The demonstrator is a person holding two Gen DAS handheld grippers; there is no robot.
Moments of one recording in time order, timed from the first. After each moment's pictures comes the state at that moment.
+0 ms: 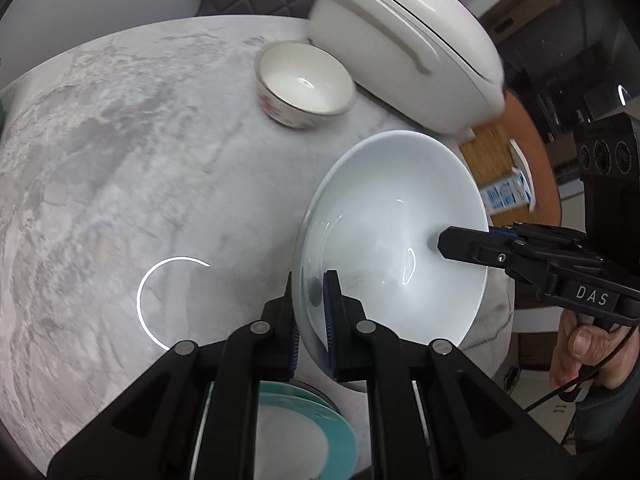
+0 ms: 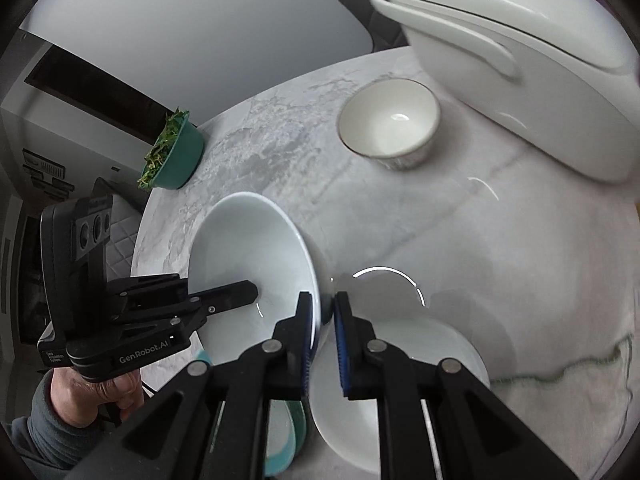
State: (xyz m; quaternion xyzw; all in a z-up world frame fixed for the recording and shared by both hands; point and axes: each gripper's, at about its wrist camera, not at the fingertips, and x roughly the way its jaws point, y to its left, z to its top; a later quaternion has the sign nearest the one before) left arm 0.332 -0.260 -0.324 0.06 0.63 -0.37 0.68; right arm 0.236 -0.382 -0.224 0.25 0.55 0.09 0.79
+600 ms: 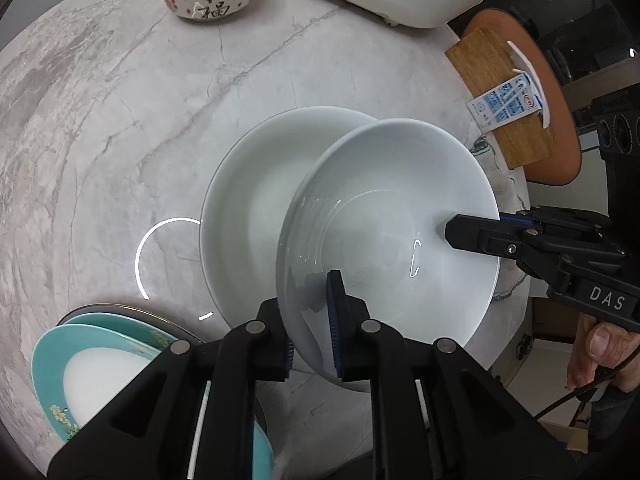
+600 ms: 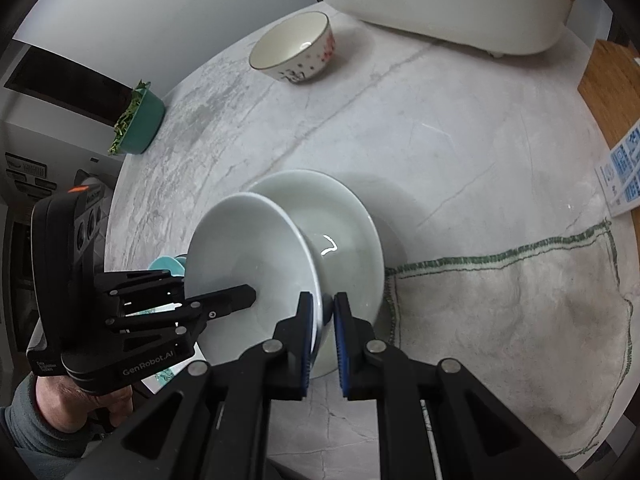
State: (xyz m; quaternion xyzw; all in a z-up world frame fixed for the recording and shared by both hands) left arm 0.197 -0.332 -0.389 0.12 0.67 -0.36 0.65; right arm 0.141 -0.431 -0.279 0.26 0.60 0.06 0.76
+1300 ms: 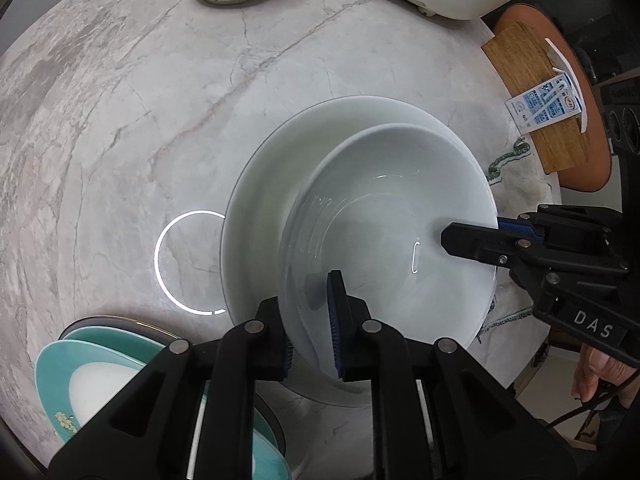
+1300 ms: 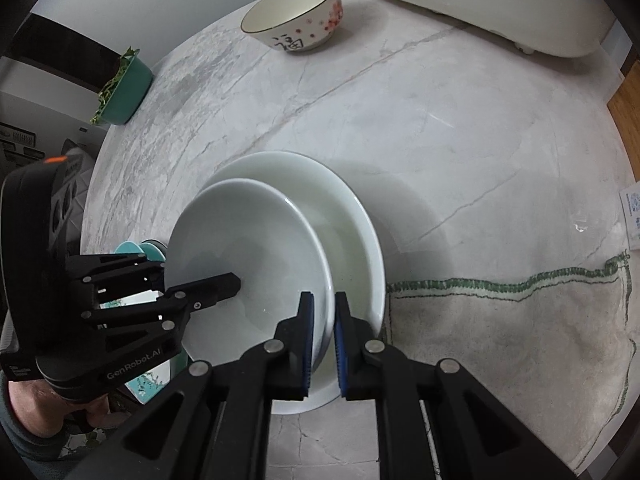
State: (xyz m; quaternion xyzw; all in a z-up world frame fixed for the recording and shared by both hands) left arm 0.226 -0.346 -0.428 0.14 0.67 -0.32 0.65; right arm 0.160 -0.418 -0.312 0.20 0.62 0.07 0.75
